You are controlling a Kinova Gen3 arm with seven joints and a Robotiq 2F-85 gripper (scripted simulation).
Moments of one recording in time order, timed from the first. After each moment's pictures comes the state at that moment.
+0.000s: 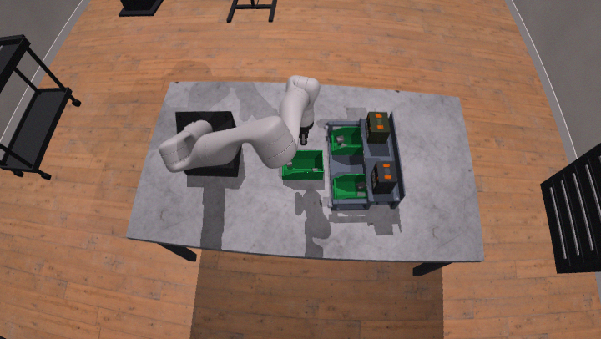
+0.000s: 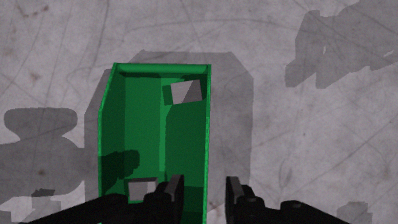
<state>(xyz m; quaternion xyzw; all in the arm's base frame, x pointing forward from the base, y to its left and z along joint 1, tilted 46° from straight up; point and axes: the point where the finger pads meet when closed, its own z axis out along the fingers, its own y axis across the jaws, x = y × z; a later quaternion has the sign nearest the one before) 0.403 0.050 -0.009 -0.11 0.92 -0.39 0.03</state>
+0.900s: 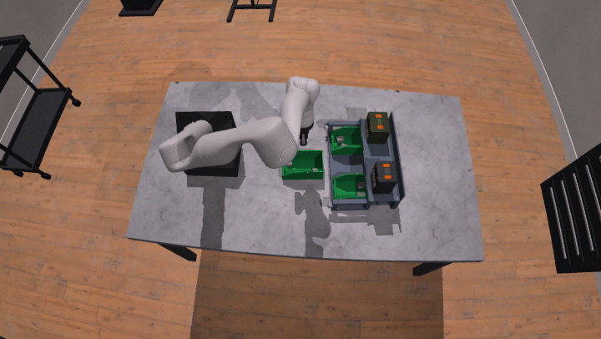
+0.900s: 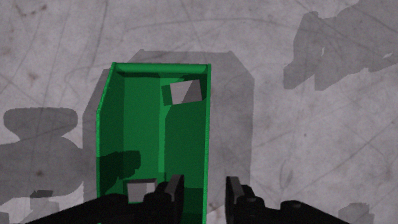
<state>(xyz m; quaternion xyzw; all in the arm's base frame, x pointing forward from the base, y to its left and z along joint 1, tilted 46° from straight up) 0.404 0.047 -0.012 -0.11 0.92 -0.39 0.03</state>
